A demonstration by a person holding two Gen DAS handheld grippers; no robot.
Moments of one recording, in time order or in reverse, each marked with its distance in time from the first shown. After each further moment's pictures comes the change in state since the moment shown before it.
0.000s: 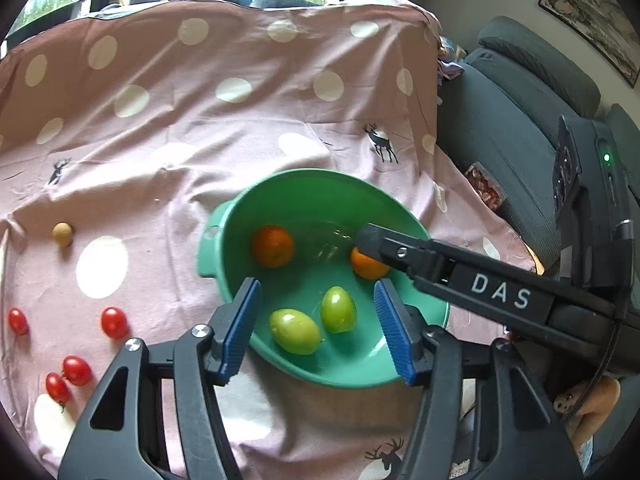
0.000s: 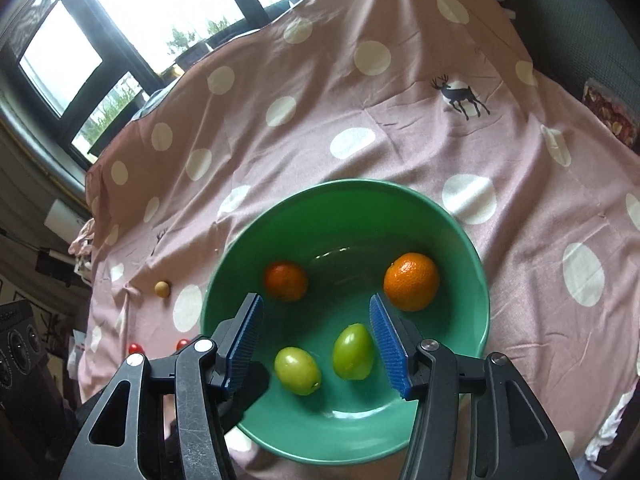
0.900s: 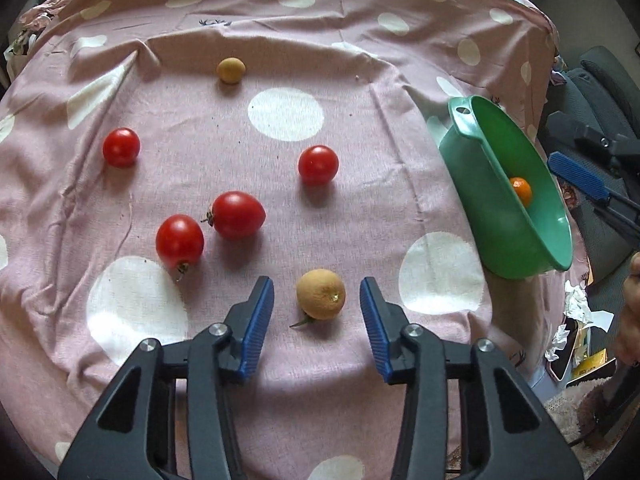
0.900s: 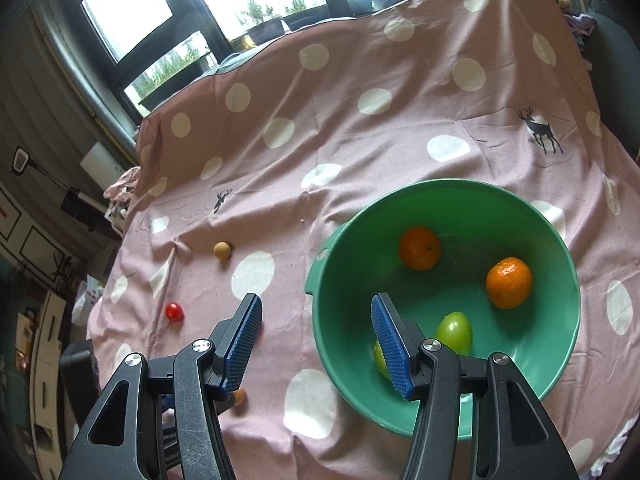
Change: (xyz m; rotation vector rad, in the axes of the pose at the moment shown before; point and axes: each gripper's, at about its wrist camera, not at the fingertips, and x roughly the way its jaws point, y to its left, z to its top) left arm -0.017 0.130 -0.091 -0.250 0.189 0.186; right arm 0.007 0.082 -0.023 -0.210 0.025 0.085
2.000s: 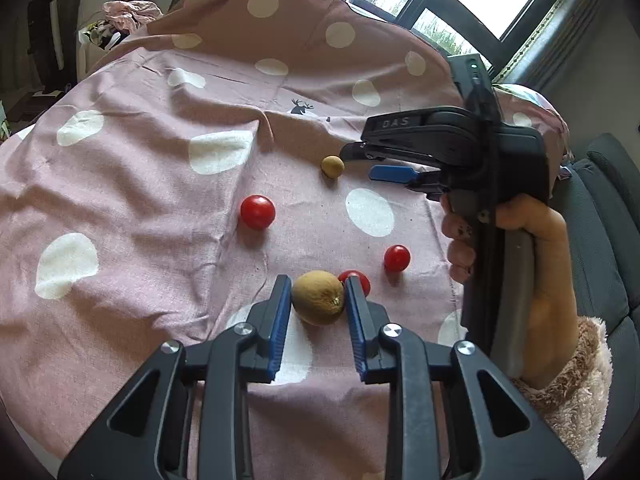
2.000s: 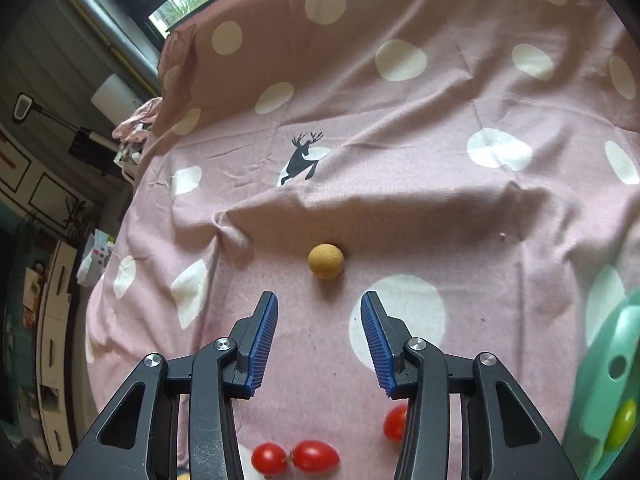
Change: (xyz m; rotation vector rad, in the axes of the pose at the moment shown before) left arm -0.081 0.075 -0.004 -0.168 -0.286 0.011; right arm 0.174 0.127 0.043 -0.107 0.225 0.082
